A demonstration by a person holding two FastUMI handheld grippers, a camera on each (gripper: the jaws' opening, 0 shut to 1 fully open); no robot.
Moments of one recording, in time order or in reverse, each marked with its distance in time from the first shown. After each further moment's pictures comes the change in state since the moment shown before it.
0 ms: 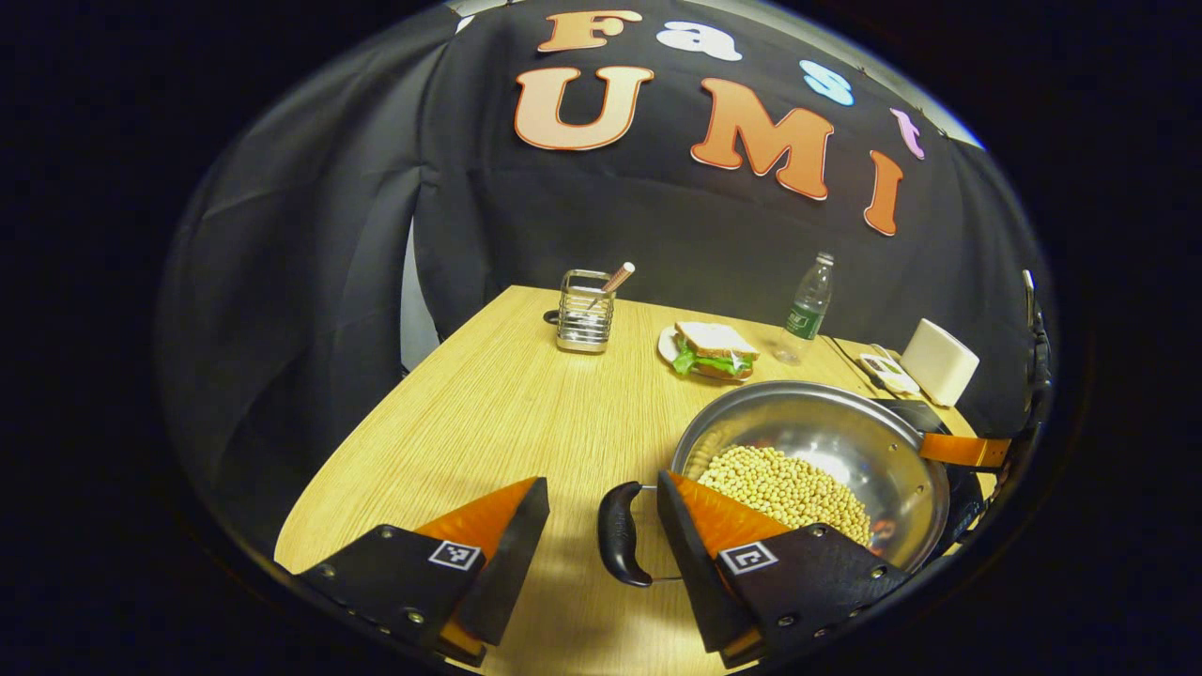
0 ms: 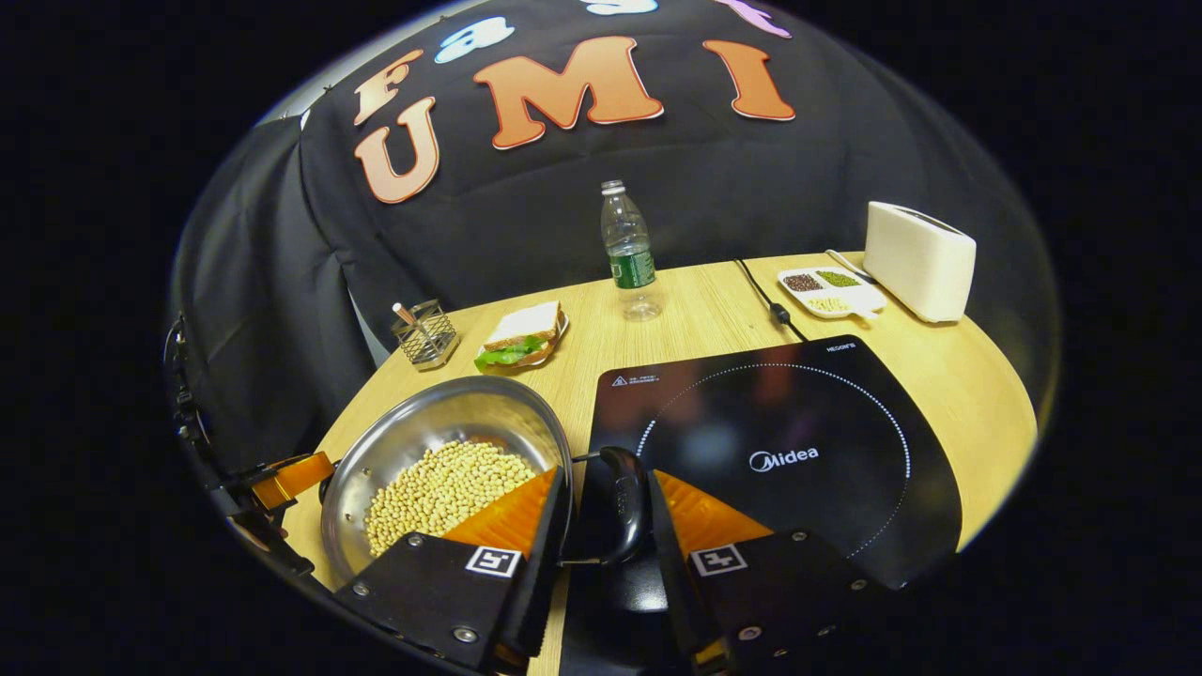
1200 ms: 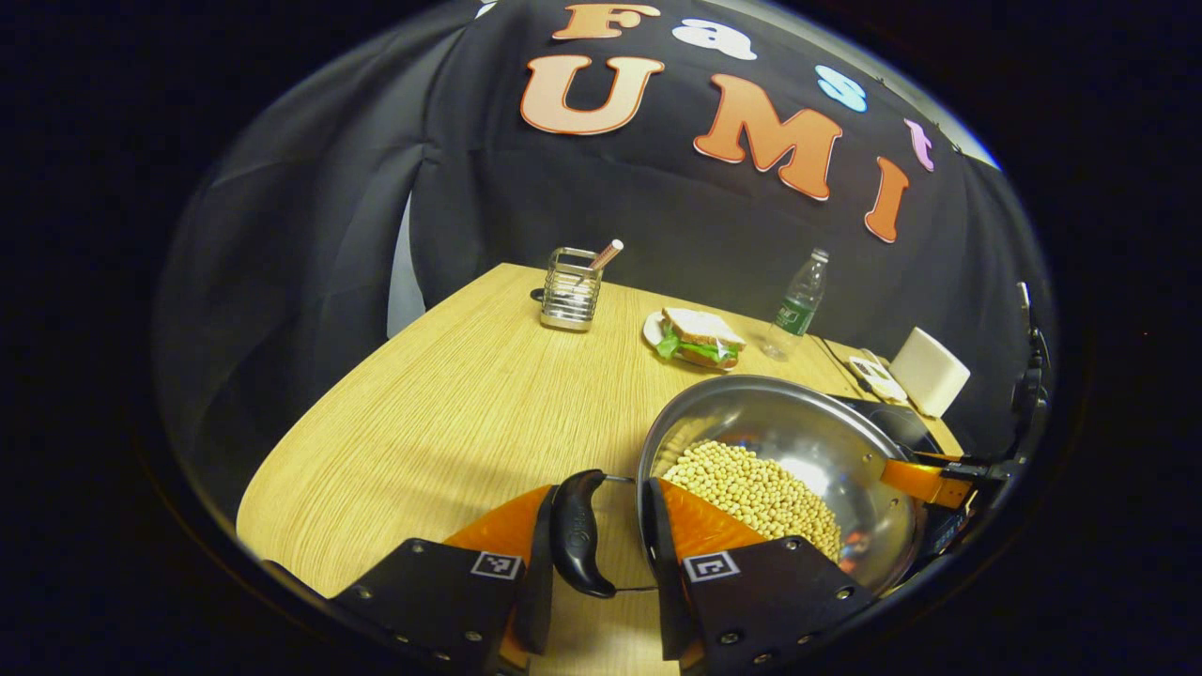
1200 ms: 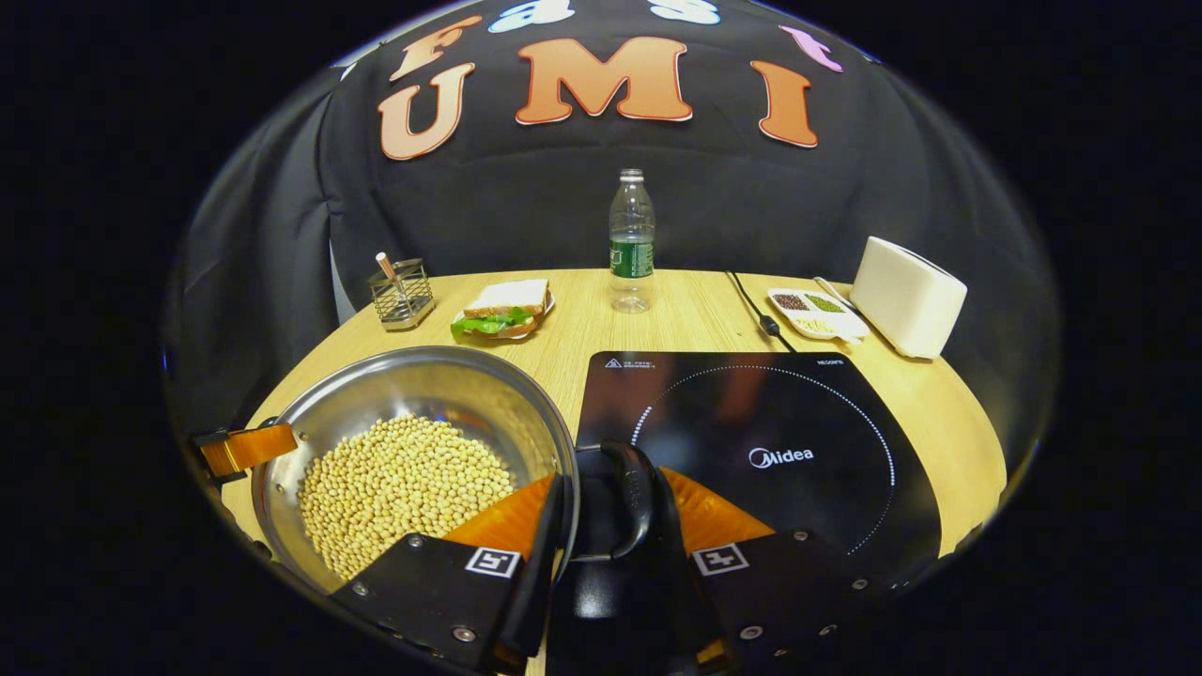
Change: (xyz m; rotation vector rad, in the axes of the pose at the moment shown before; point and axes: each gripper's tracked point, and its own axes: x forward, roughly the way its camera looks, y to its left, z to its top) left arm 0.006 -0.021 -0.012 -0.080 0.017 -0.028; right arm 0.005 0.001 -0.011 -0.115 -0.012 -0.091
